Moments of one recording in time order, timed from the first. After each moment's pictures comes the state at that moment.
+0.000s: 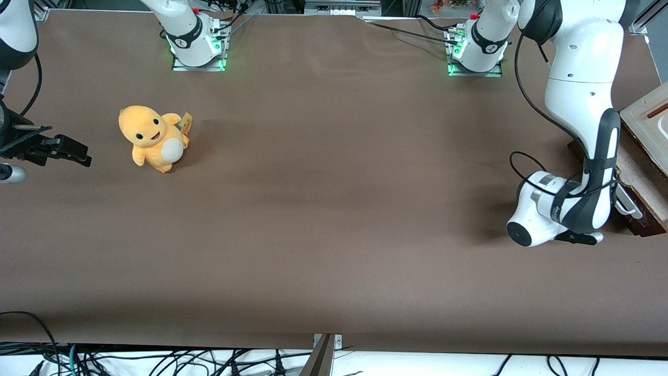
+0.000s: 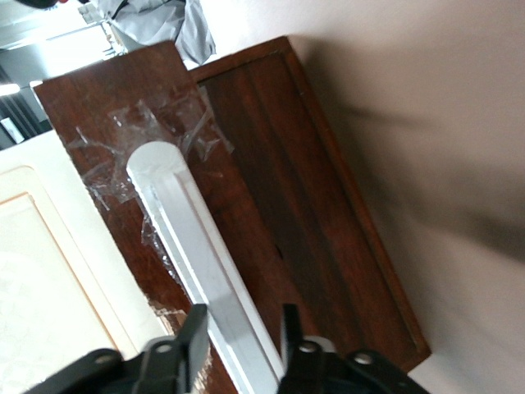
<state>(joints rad) -0.05 0.84 0.03 -1.48 1.02 1.44 -0.41</state>
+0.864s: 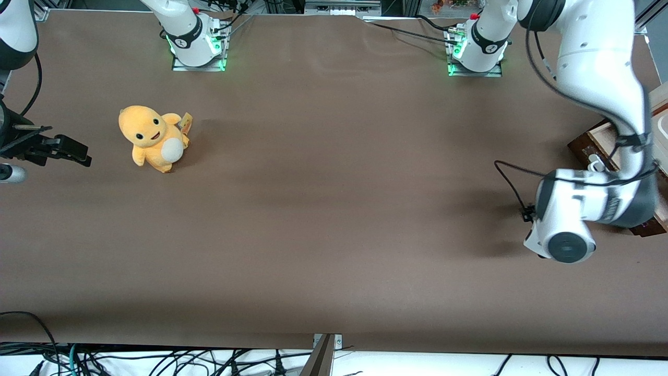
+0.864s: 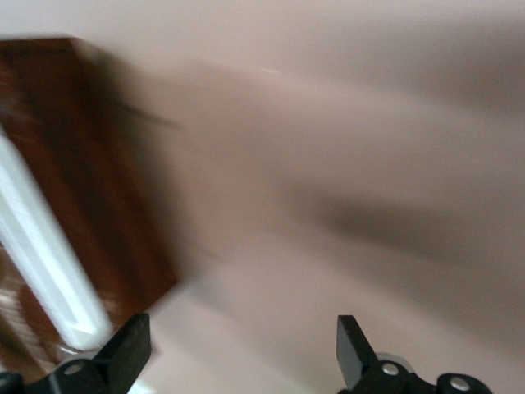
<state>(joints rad) -0.05 0.77 0.01 -1.21 0.28 1.45 -0.39</state>
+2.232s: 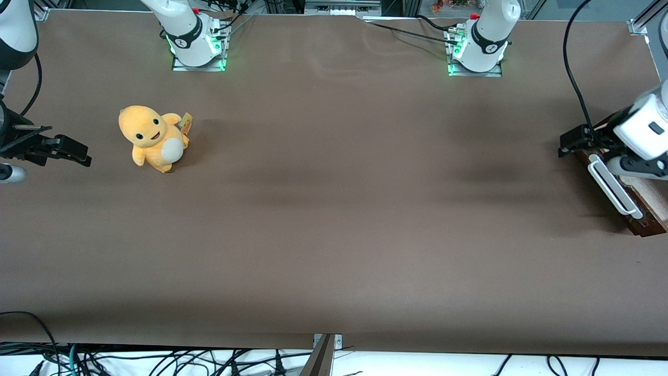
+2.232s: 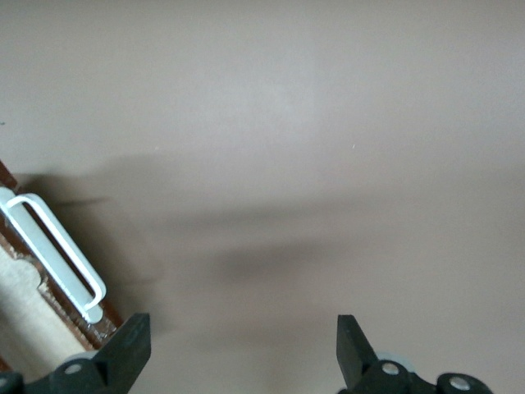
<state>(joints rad) -0.02 0.10 0.01 -1.58 0.01 1.61 0.09</state>
